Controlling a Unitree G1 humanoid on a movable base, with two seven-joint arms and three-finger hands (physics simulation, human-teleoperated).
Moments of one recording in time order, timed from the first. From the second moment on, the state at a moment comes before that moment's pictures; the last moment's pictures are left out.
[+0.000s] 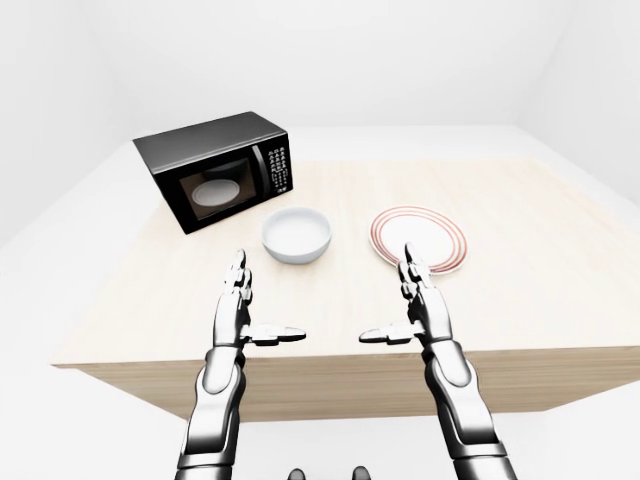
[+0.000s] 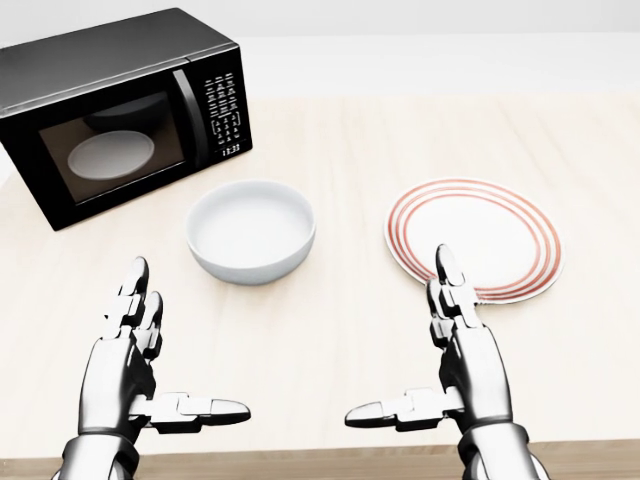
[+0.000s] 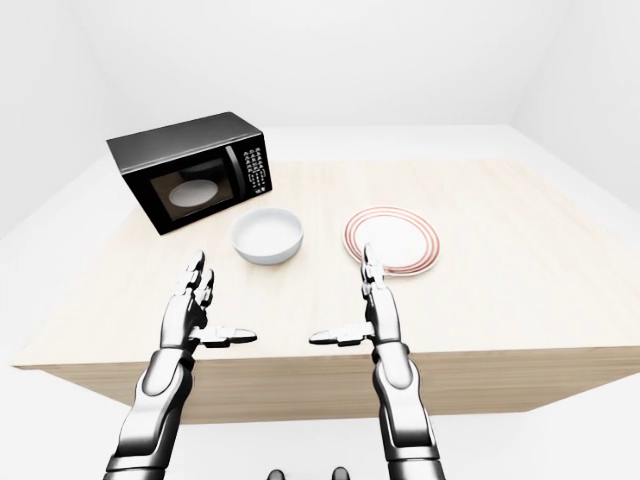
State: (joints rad) left arm 0.00 0.02 0.04 0.00 -0.02 0.00 -0.04; right arm 0.01 -0.01 0.00 -0.01 -0.02 -0.05 0.07
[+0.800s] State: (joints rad) left arm 0.00 0.02 0.04 0.00 -0.02 0.00 -0.04; right arm 0.01 0.00 0.02 0.04 -0.04 -0.07 0.08
